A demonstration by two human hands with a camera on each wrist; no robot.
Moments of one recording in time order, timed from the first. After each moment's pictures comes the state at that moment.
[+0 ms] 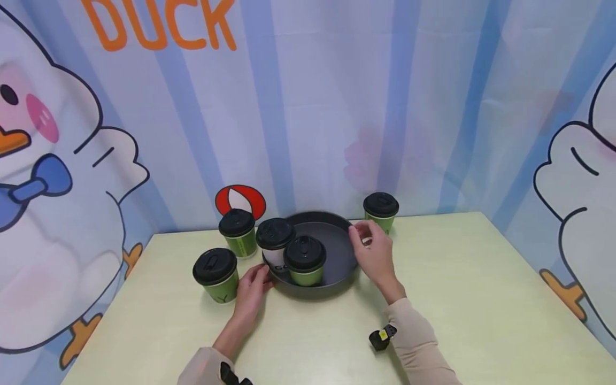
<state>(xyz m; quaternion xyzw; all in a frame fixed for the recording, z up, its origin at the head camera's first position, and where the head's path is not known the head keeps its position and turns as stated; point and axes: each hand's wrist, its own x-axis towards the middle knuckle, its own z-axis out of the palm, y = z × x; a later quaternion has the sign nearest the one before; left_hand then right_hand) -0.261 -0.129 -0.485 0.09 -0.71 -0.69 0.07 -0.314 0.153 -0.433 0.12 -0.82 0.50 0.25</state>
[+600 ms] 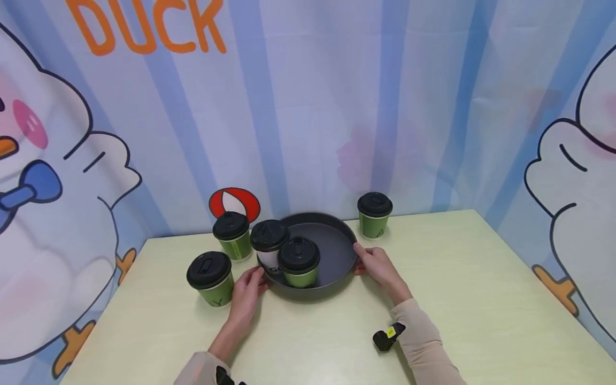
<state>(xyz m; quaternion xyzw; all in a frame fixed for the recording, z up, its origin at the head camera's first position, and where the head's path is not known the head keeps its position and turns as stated) -0.261 -0.128 -0.484 0.09 -0.73 -0.68 0.07 -0.320 0.185 -0.457 0.03 -0.74 0.66 -0.10</state>
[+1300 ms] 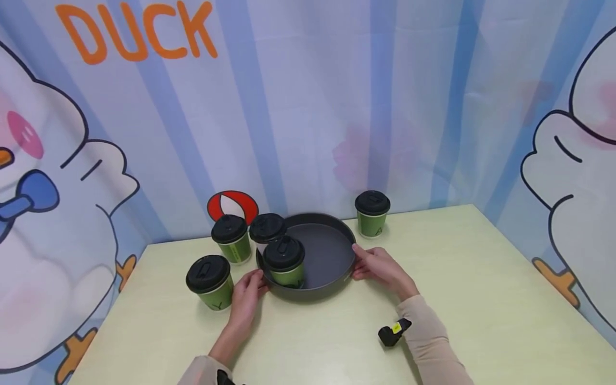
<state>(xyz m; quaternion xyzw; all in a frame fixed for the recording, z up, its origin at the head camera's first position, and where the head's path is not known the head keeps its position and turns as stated) -0.260 -0.128 -0.483 0.09 -0.73 -0.67 0.06 -0.317 0.200 -0.454 0.08 -0.72 0.66 -0.19</state>
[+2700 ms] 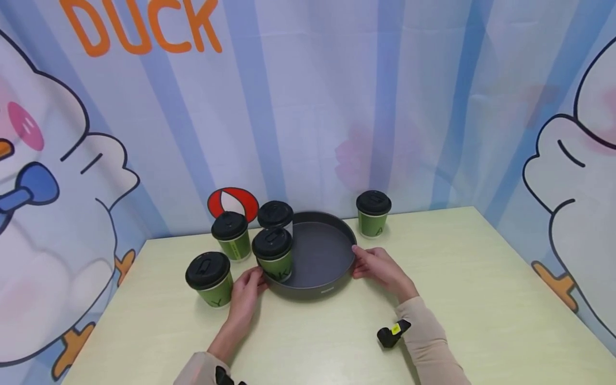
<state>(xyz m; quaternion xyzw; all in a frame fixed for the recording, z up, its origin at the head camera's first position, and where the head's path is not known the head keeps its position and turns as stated) -0.258 -0.129 -0.480 0.08 -0.72 -0.68 0.07 -0.316 0.199 -0.457 0.07 -0.71 0.68 -0.18</state>
